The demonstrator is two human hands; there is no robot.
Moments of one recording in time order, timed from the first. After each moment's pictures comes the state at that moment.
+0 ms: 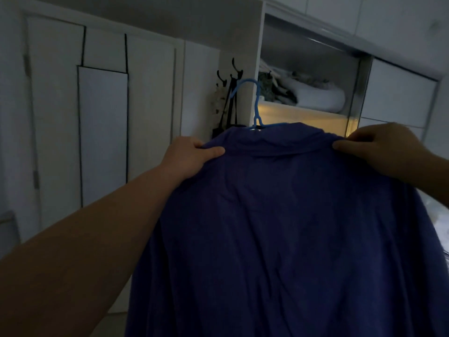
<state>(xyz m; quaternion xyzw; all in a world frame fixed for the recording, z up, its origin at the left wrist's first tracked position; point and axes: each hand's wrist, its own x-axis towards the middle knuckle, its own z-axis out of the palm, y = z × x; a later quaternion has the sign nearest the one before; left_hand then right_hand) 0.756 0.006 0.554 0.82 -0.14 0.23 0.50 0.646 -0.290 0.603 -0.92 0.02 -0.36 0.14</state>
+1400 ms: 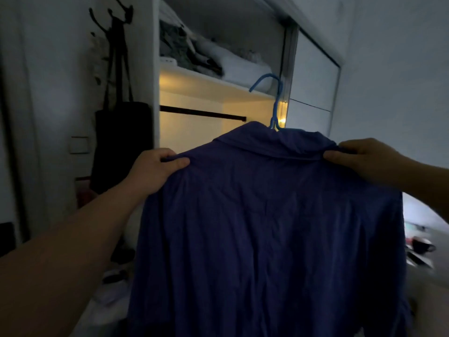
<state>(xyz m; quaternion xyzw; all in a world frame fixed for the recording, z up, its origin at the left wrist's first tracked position) 1.103 -0.206 0.519 0.76 -0.31 0.12 0.55 0.889 -0.493 0.577 -0.92 0.18 -0.30 0.19</state>
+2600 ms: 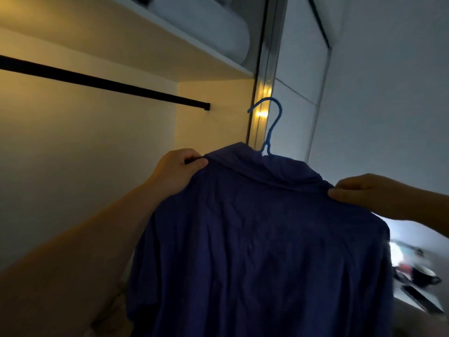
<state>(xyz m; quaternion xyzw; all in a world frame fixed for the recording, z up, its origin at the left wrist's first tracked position) 1.422 -0.588 0.507 0.75 -0.41 0.12 0.50 1.154 -0.807 0.549 -0.95 0.23 -0.15 0.16</state>
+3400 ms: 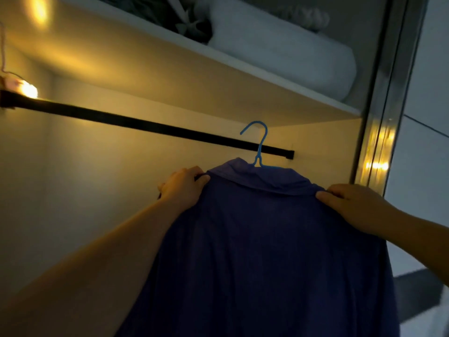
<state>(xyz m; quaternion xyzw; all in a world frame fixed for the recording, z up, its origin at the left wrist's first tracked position) 1.607 -0.613 0.553 0.89 -0.09 0.29 0.35 1.468 -0.895 0.597 -0.96 0.00 -0.26 0.10</state>
